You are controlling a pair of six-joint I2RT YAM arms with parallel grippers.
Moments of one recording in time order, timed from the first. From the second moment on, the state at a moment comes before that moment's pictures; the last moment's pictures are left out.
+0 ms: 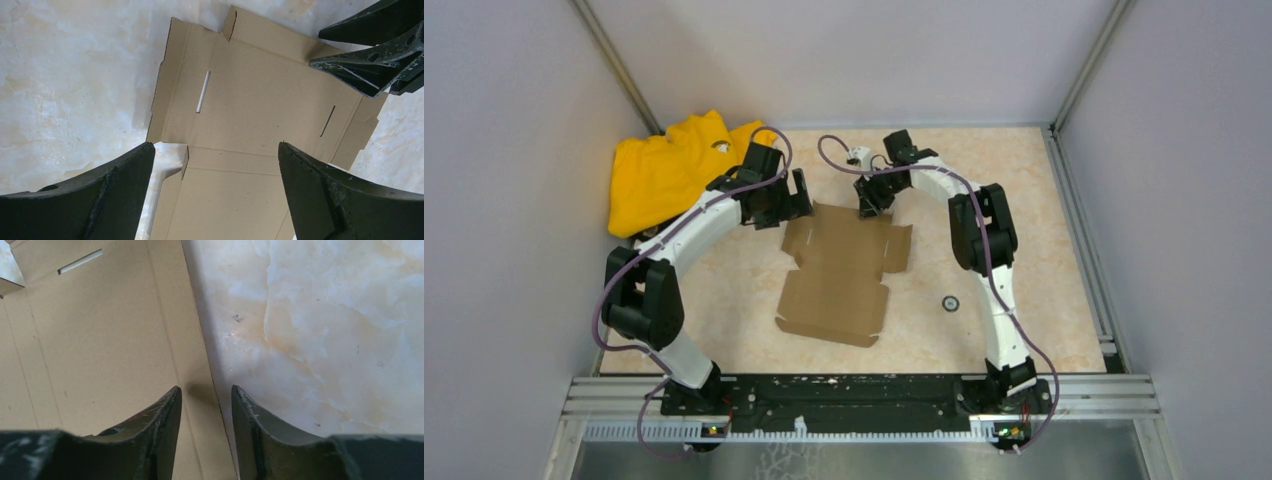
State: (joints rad) left arm -0.39 1.66 1.30 -0.56 -0.01 -0.56; right arm 0.39 2.35 1.90 -0.63 -0.66 -0.50
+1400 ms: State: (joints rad) left arm -0.24 1.54 1.14 -0.41 0.13 -0.55; right arm 0.41 2.08 1.66 -0.57 -0.50 -0.25
